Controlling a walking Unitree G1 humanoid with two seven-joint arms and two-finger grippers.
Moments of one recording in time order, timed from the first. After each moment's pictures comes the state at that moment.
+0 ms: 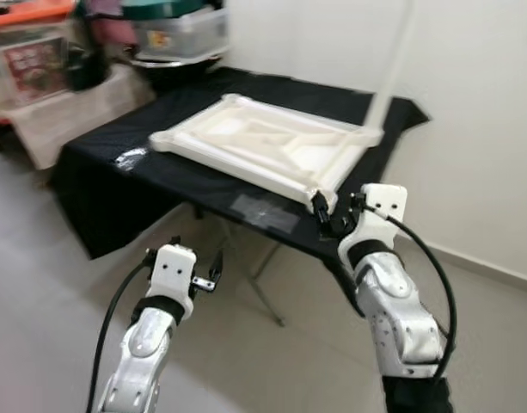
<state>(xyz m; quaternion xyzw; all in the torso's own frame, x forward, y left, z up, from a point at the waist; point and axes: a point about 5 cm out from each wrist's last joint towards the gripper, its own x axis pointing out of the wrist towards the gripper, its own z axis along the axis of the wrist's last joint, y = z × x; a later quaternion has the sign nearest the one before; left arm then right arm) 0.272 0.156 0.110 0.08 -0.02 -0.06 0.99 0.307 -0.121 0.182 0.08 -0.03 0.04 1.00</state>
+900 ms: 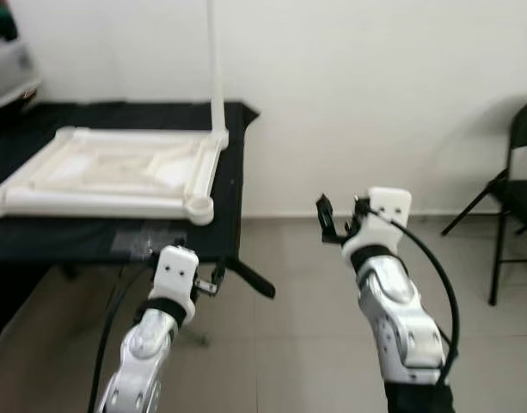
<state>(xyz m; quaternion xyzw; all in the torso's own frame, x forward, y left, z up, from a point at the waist) 0.274 0.152 0.110 0.08 -0.01 -0.08 0.99 0.306 -0.132 0.178 0.06 -0.03 0.01 1.00</state>
